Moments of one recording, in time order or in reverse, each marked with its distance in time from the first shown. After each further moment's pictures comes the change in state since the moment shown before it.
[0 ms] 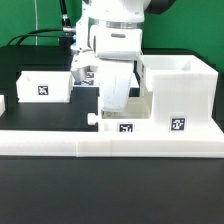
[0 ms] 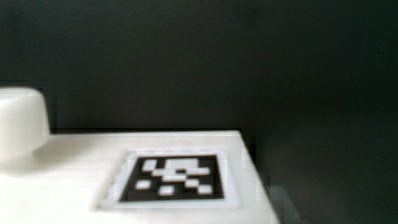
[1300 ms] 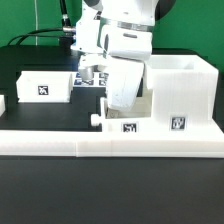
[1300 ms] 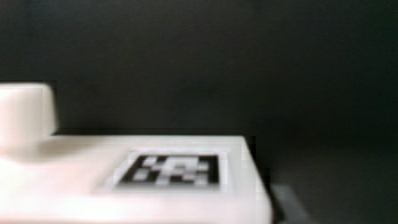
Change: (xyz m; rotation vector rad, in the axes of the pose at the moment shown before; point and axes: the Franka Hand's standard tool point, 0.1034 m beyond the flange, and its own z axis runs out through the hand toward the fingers) arm 0.006 0.001 0.003 -0.058 -0.078 -0.006
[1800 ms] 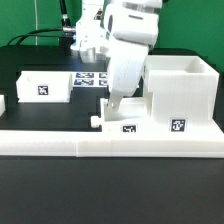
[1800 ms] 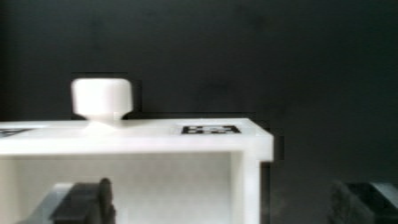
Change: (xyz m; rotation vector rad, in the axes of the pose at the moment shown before) arm -0.007 0.013 -0.043 0.065 -0.051 0.004
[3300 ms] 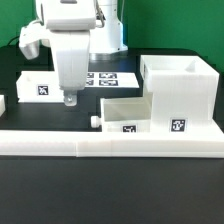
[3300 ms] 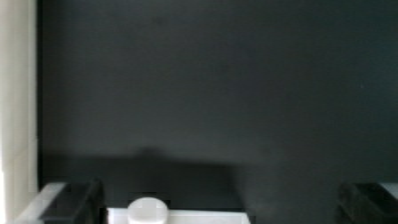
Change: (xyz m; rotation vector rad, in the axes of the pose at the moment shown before) arm -0.073 0.017 0.008 0.085 0.225 -0.140
